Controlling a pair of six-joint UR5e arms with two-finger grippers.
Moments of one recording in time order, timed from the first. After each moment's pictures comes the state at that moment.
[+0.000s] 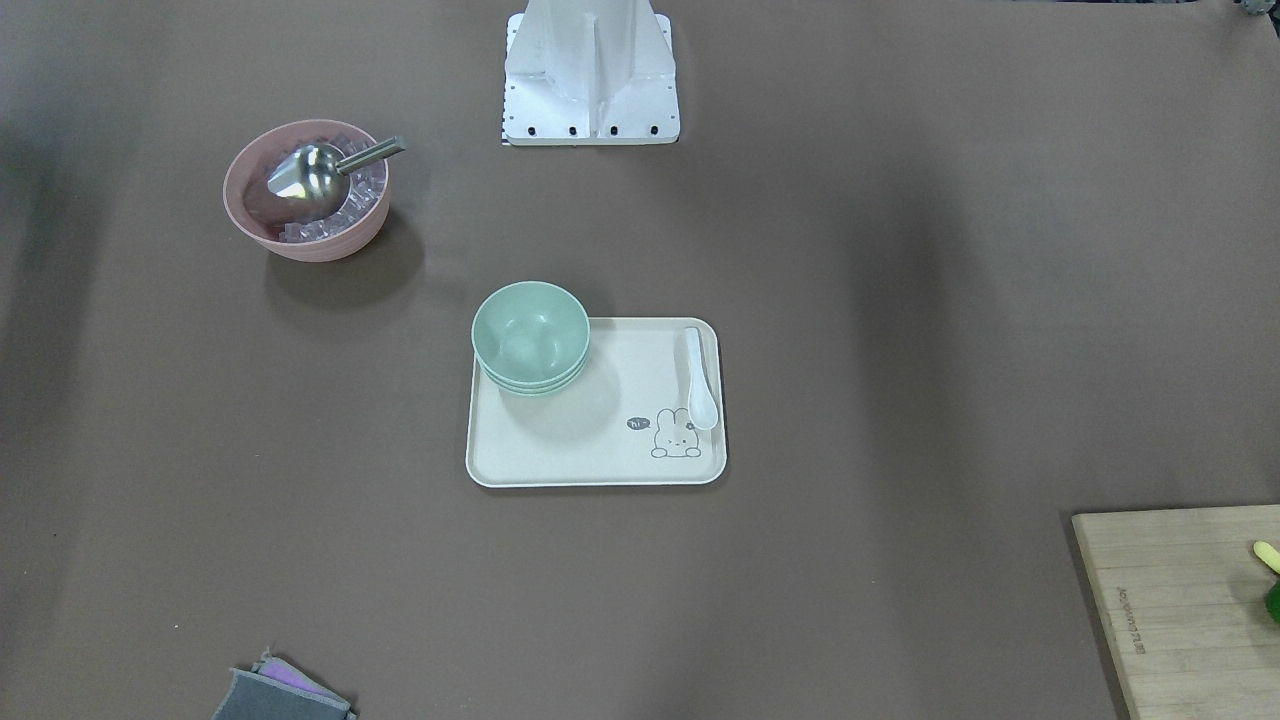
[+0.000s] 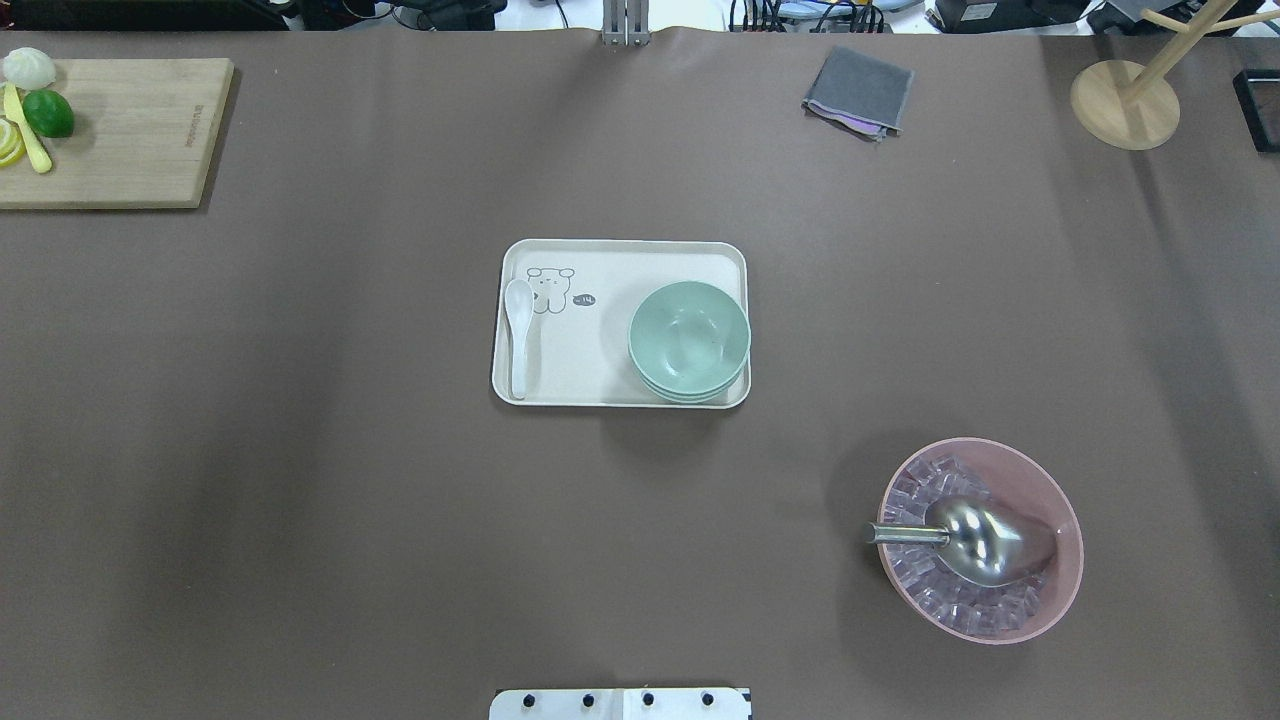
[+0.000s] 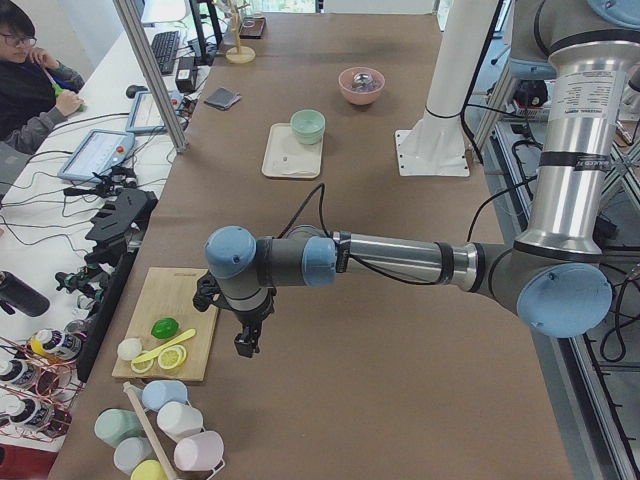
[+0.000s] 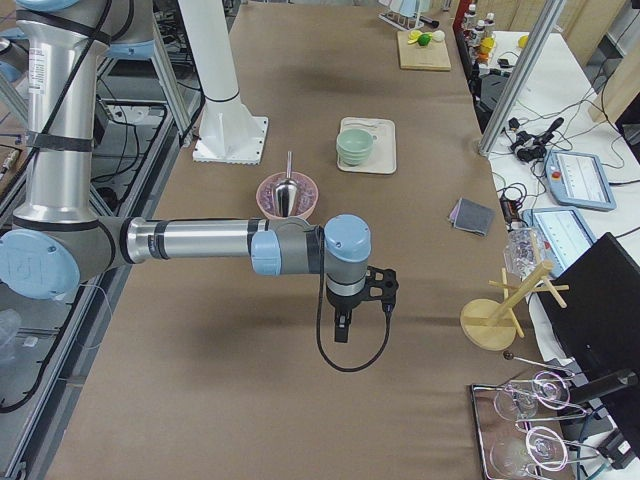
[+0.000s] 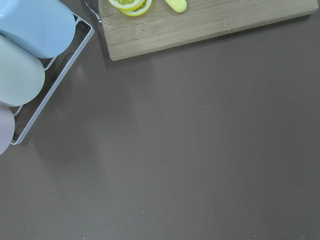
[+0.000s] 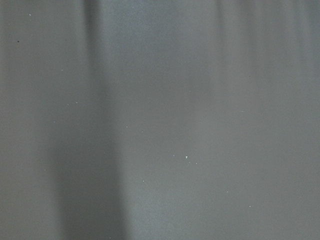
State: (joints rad) left arm -1.61 -1.66 -1.58 -1.42 -2.34 0.29; right arm 1.55 -1.71 1.76 -1.55 2.29 0.14
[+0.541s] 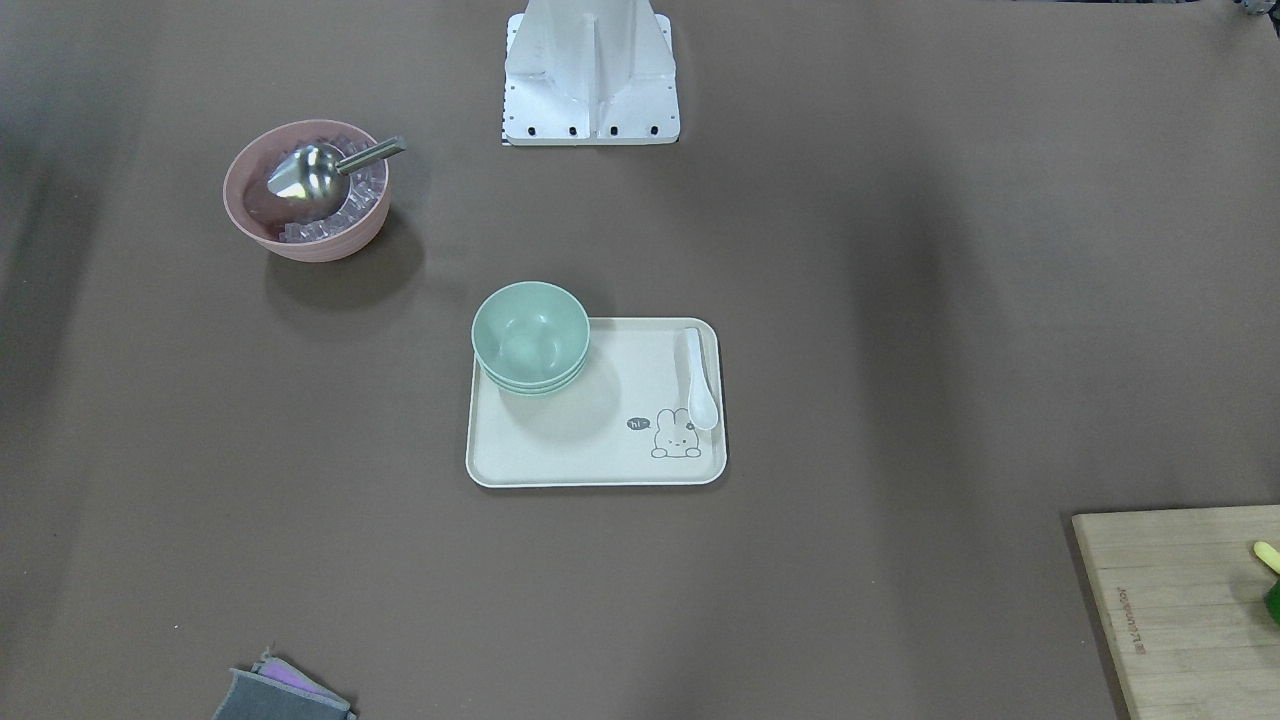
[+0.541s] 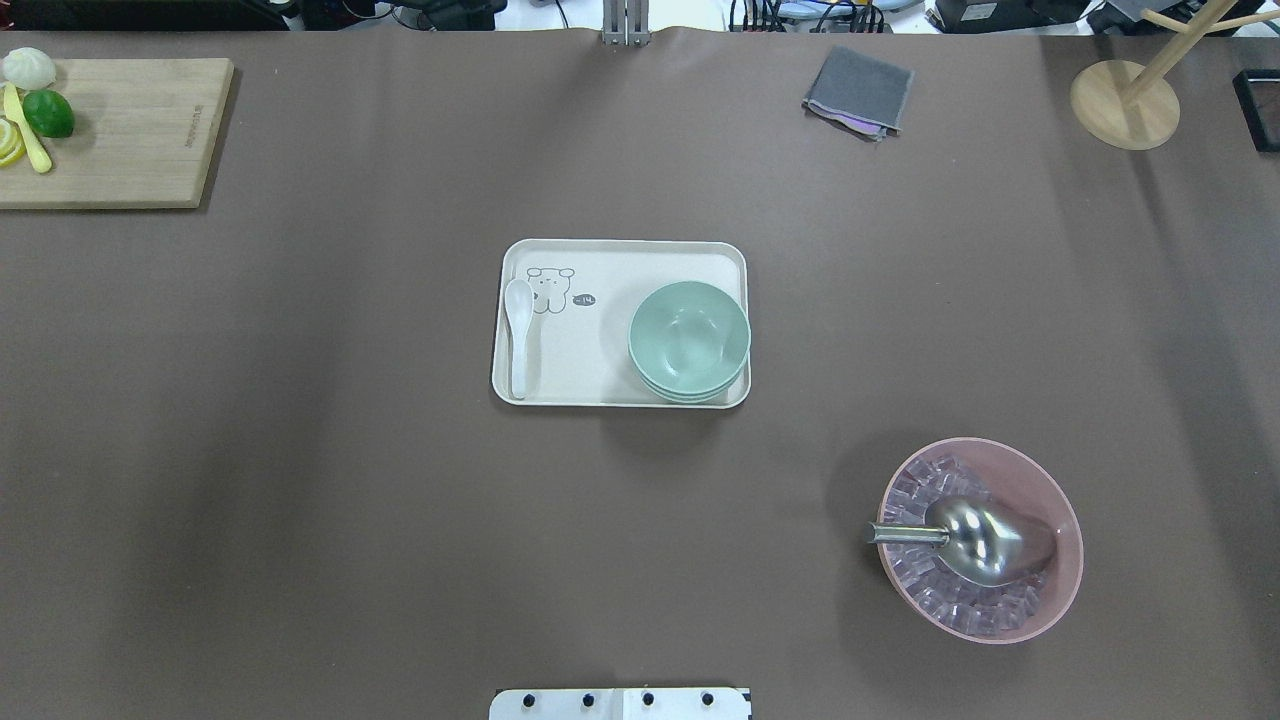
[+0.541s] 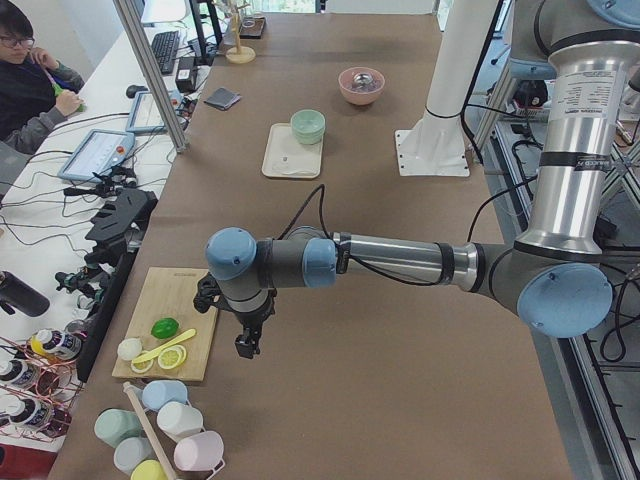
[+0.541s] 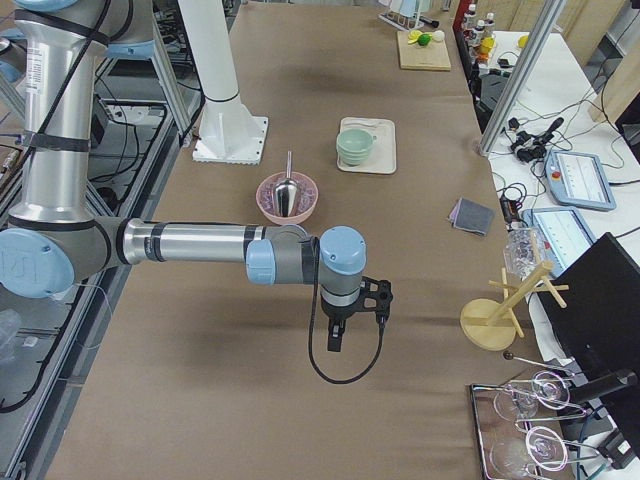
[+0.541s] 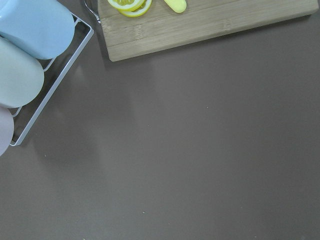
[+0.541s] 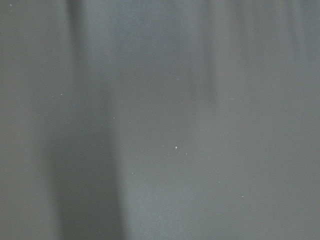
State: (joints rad) left arm -1.61 -1.65 -1.57 -1.42 -2.34 0.29; right arm 1.56 -1.72 1.74 -1.54 2.29 0.14
